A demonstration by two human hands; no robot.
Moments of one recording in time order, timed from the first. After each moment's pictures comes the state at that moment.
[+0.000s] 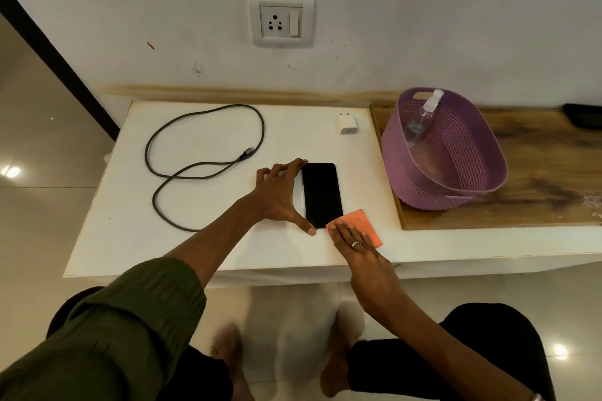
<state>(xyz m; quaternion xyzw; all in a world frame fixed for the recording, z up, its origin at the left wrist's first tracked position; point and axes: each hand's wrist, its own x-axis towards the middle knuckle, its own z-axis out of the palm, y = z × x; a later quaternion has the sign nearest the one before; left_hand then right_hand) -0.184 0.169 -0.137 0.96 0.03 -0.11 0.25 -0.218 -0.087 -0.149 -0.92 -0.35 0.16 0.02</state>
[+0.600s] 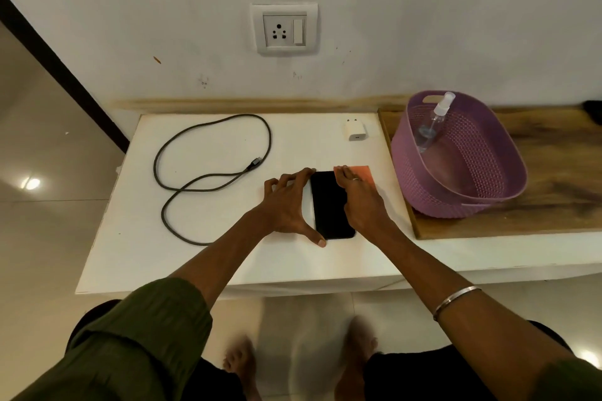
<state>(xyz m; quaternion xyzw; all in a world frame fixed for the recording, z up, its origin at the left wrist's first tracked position) -0.184 0.170 -0.138 0.95 0.03 -0.12 0.27 -0.111 -0.017 -0.124 -0.93 -0.33 0.10 0.12</state>
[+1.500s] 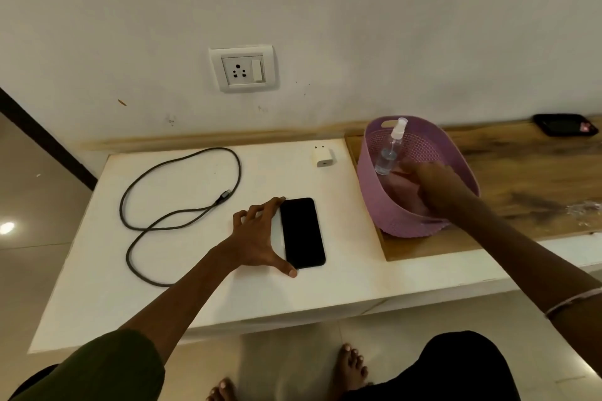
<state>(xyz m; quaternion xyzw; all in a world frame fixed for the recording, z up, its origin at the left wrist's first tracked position) -0.181 0.171 -0.138 0.96 0.05 -0.13 0.26 -0.019 -0.152 -0.024 -0.96 -0.27 0.02 0.03</state>
